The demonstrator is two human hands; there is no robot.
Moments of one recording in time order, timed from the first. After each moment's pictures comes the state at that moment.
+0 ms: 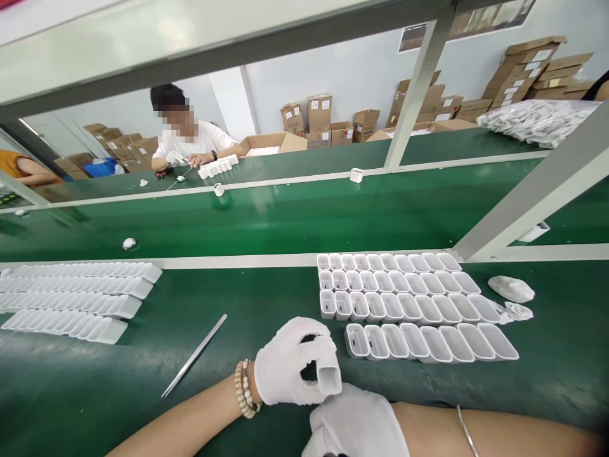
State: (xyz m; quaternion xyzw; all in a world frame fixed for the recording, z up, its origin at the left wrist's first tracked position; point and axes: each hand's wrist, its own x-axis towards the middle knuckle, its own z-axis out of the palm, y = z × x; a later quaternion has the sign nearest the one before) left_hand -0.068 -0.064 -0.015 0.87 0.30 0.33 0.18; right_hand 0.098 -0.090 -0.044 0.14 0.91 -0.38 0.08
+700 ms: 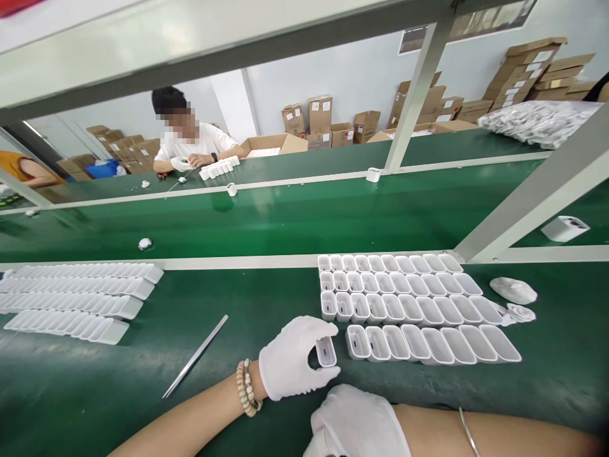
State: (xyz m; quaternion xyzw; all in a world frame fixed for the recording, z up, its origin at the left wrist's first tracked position) left_hand -0.066 -0.062 -0.022 0.86 0.37 0.28 0.21; right_hand 0.095 -0.089 -0.040 0.12 0.92 -0.36 0.05
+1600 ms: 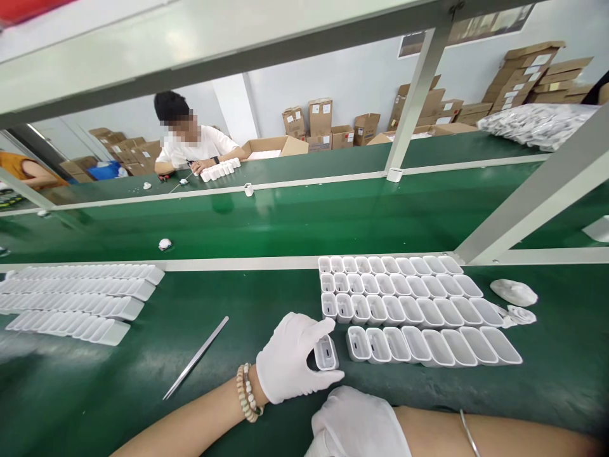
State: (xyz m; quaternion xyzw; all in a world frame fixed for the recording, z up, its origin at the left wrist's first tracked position) left_hand -0.066 -0.065 -0.015 0.86 0.41 0.28 0.10; right_hand 0.093 -0.091 -0.046 0.14 0.92 -0.35 0.07
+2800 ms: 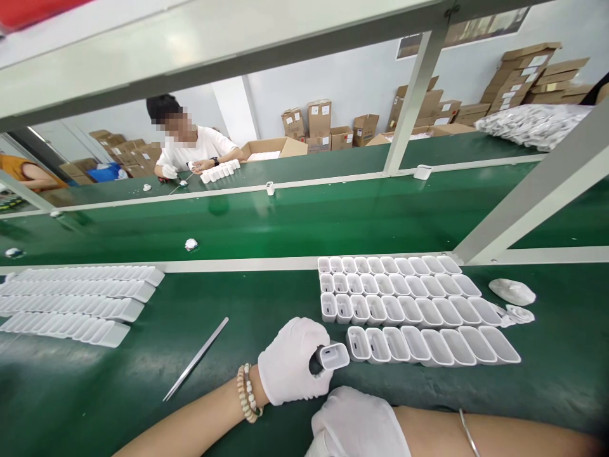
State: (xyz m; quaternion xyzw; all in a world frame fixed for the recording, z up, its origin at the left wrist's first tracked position) left_hand -0.059 -0.060 -0.016 0.88 0.39 0.20 0.14; right_hand 0.083 -0.087 -0.010 0.19 0.91 -0.32 0.18
